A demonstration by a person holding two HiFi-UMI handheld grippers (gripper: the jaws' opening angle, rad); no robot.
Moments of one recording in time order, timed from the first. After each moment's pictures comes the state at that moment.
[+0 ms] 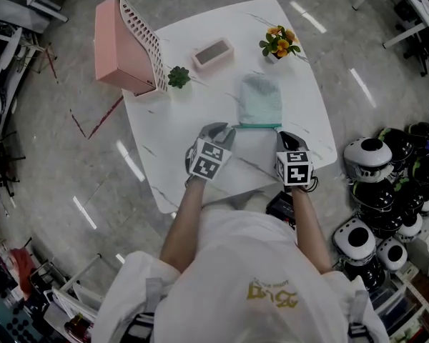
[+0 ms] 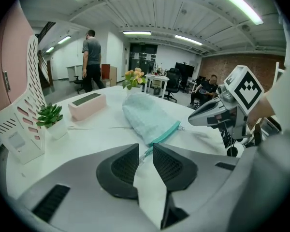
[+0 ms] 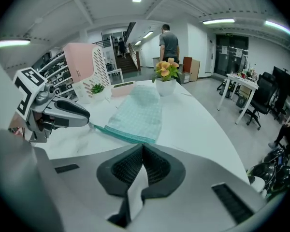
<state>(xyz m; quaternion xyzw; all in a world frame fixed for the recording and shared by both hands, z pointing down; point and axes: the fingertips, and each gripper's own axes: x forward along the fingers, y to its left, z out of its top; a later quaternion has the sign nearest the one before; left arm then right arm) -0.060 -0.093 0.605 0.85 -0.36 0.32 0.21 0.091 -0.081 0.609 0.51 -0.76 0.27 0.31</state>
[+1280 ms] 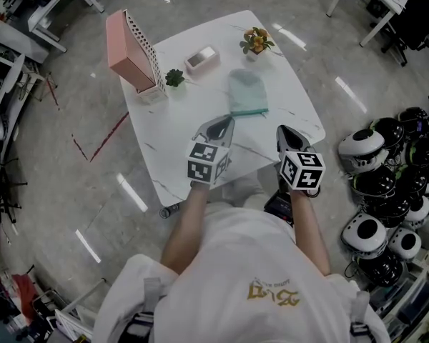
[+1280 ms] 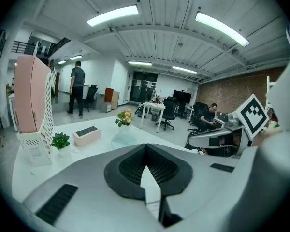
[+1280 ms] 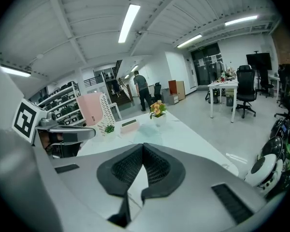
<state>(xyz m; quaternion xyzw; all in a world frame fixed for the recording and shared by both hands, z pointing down) -0.036 -0.041 0.464 0.89 -0.39 0.17 0.18 0.099 -0.011 0.481 0.59 -0.76 0.25 0.11</state>
